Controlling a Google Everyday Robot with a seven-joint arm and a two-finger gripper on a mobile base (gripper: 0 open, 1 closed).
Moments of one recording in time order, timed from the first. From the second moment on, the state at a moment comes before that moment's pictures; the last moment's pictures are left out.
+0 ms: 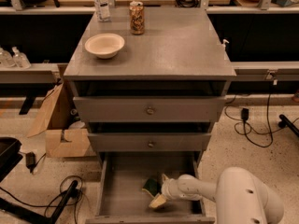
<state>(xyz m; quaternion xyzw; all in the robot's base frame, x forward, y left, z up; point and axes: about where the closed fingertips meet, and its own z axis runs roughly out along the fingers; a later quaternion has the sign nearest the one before) 0.583 -0.061 0.118 -0.50 0.80 0.17 0.29</state>
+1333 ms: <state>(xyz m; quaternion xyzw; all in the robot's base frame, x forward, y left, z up) 0.580 -0.058 0.104 -0.51 0.80 0.17 0.27</state>
